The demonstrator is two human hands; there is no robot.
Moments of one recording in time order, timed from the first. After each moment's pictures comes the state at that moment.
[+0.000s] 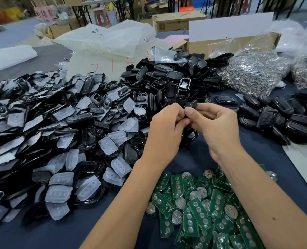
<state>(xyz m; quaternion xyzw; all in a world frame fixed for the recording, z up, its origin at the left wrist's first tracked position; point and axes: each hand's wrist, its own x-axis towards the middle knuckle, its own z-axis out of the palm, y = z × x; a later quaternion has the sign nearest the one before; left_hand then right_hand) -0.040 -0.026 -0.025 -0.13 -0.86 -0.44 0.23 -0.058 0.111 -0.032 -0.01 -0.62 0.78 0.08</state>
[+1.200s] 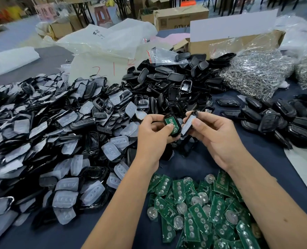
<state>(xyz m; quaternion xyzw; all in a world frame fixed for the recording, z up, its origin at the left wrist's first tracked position) -0.043 -0.042 -0.034 0.12 -0.63 -0.77 0.05 -0.060 0.126 -0.045 0.07 -0.54 0.84 -0.05</state>
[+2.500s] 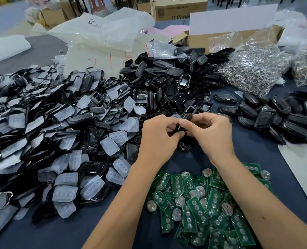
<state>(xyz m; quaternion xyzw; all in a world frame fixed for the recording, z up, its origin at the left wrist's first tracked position) -0.036 -0.042 -0.032 -0.07 -0.89 -0.43 0.15 -0.061 0.117 -0.055 0.01 -0.75 0.66 0.09</state>
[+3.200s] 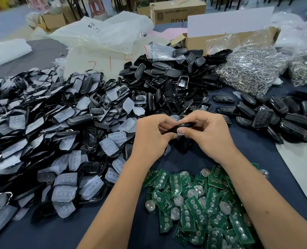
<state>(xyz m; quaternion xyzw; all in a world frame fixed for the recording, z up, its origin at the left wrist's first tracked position) -0.039 -0.055 -0.029 -0.05 -0.86 -0.50 0.10 -0.064 0.129 -0.048 0.19 -0.74 0.64 0.04</state>
